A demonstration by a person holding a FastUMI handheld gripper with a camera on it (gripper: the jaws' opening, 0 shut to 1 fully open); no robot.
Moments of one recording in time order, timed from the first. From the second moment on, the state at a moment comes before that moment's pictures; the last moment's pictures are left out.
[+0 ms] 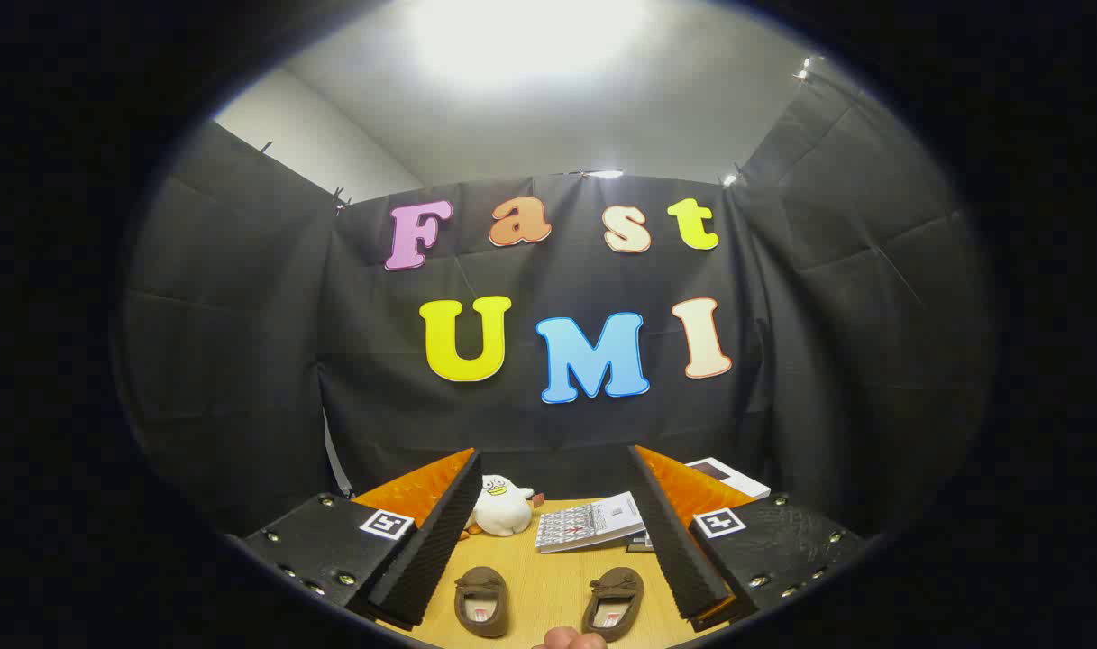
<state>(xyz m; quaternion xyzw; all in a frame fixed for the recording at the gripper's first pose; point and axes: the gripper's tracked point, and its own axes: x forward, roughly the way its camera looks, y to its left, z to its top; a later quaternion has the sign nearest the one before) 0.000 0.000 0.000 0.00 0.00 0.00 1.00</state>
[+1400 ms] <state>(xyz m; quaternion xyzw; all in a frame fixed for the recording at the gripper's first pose) 0.021 -0.036 -0.011 -0.02 0.01 -0.04 1.00</state>
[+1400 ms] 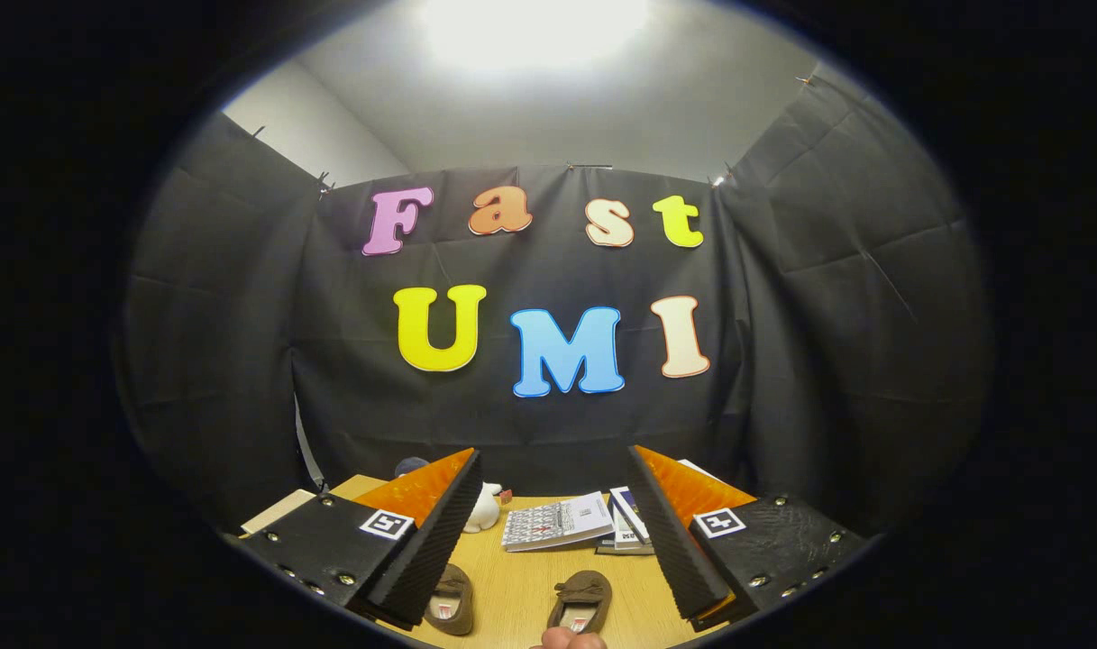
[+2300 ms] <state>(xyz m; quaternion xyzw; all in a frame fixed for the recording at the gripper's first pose) 0.066 -0.024 -0.083 -0.02 0.08 -0.02 1.00</state>
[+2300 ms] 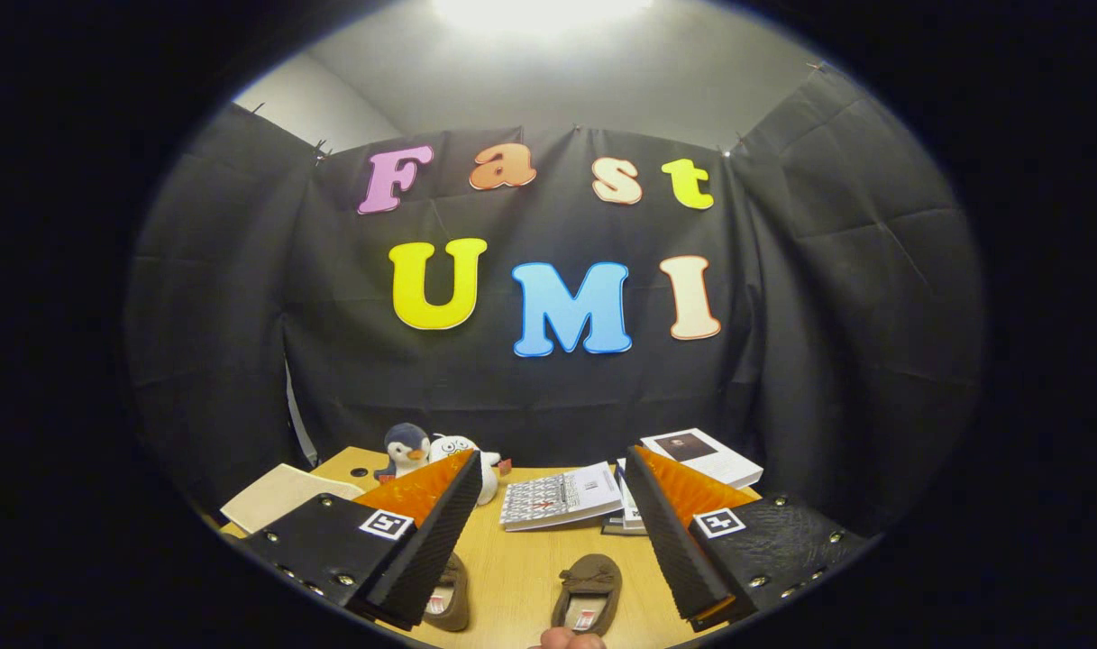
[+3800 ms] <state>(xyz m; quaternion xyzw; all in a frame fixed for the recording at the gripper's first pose) 0.071 0.196 -0.306 0.37 0.50 0.36 0.70</state>
